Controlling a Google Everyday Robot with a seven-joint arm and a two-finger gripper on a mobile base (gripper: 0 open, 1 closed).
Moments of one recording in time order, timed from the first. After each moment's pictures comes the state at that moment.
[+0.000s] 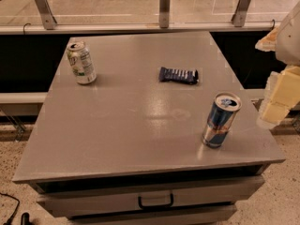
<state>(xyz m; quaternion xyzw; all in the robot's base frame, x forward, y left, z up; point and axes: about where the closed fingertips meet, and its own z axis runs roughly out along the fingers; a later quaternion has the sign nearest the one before) 0.438 -0.217 0.976 -0.60 0.78 -0.03 0.16</state>
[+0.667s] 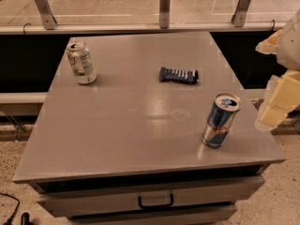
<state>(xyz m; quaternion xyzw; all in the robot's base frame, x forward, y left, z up) 0.438 -0.214 0.971 -0.60 0.78 -0.02 0.18</state>
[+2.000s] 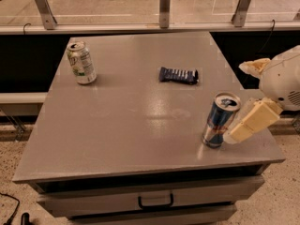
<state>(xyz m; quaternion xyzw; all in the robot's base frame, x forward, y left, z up) 0.445 -0.182 0.925 -0.55 0.77 0.07 0.32</state>
